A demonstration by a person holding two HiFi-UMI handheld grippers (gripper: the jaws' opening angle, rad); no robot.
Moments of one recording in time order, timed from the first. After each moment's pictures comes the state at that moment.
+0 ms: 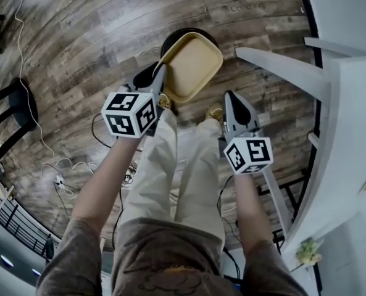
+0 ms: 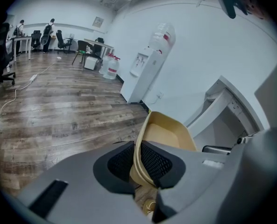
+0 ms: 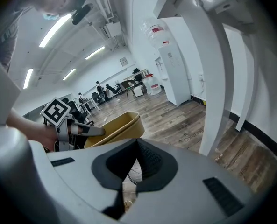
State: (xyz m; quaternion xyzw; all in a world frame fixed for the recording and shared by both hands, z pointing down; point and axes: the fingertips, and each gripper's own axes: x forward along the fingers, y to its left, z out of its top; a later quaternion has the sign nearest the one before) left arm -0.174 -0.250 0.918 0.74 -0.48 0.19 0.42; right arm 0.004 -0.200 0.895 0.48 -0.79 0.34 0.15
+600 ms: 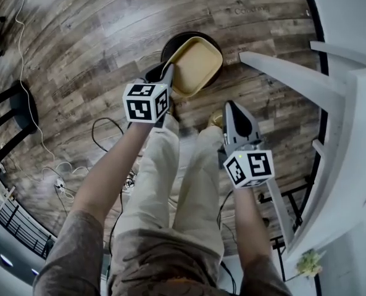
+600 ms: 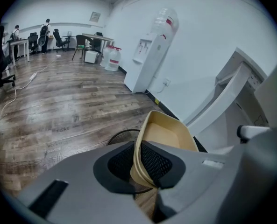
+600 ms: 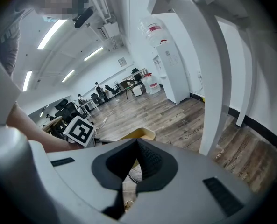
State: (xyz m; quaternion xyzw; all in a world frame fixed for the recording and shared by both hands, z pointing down) left arm -0.163 -0.254 1.026 0.72 -0.49 0.25 0.42; right arm 0.002 -0.195 0.915 0.48 -0.79 0.35 0.14
